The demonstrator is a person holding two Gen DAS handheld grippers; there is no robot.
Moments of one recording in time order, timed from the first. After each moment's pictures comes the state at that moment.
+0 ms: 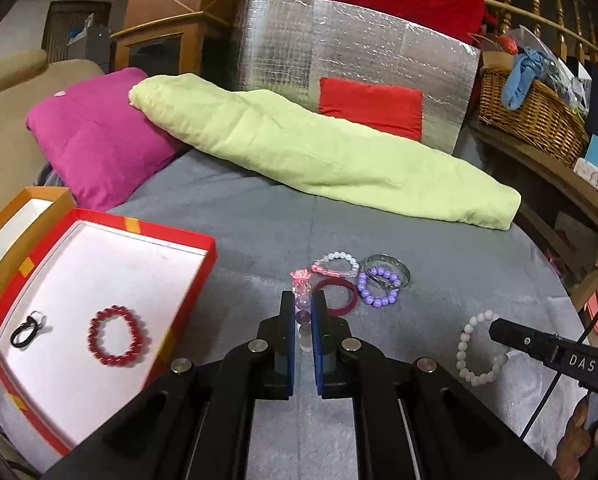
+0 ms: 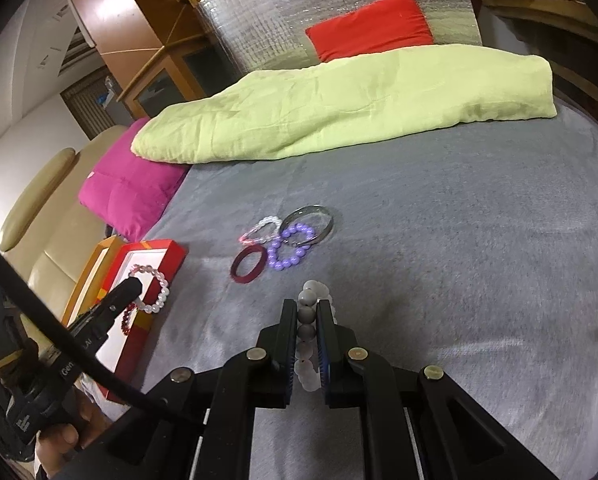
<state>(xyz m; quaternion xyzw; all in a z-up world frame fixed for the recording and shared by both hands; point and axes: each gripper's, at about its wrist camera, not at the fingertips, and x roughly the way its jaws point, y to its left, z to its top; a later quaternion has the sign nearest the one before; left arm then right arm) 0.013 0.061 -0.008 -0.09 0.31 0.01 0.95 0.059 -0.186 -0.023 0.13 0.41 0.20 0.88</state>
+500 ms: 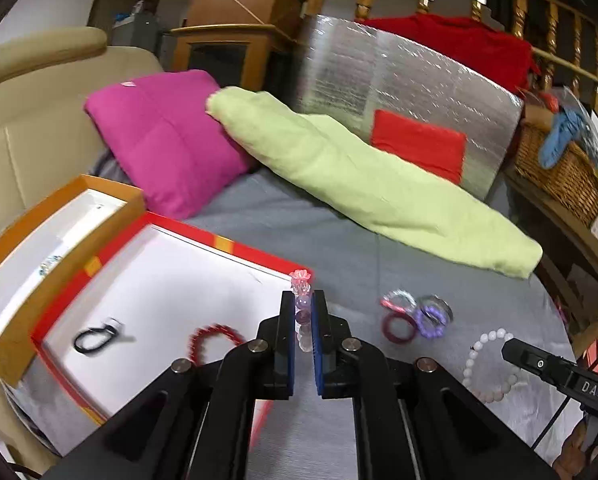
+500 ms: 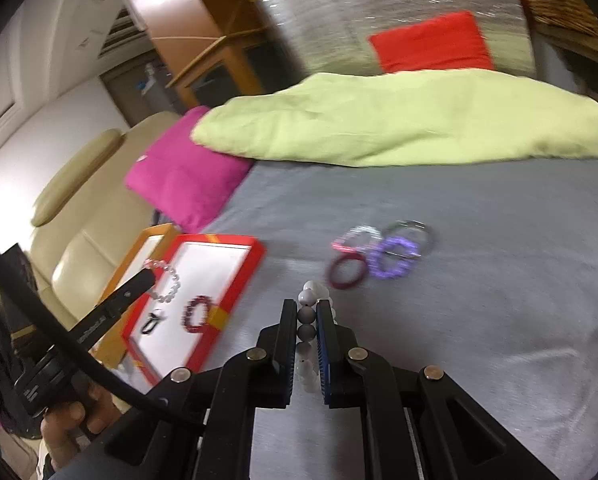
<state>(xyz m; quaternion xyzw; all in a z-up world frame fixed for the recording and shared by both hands) -0.019 0.159 0.028 -0.15 0.28 0.07 0.95 0.041 -0.099 0.026 0.10 0.39 0.28 0.87</state>
